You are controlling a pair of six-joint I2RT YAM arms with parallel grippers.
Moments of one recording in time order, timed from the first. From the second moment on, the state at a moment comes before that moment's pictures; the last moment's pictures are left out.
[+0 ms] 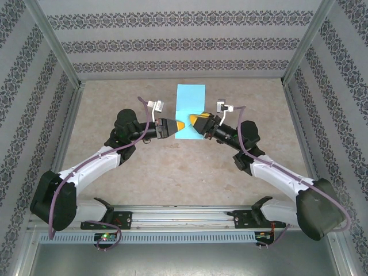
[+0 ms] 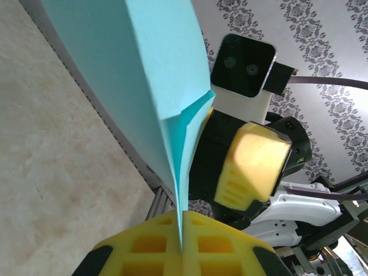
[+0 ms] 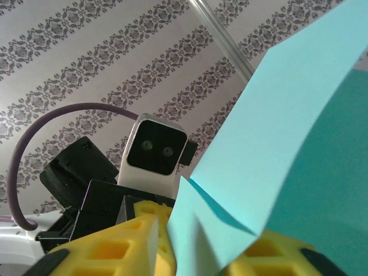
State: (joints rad) left arm -0.47 1.30 0.79 0.53 0.87 -0.99; right arm 0.51 1.18 0.61 0.81 -0.55 0.81
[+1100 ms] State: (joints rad) left arm -0.71 1.28 1.36 -1.02 -0.01 -0.23; right arm 0.33 0.96 0.61 -0.43 0.06 0.53
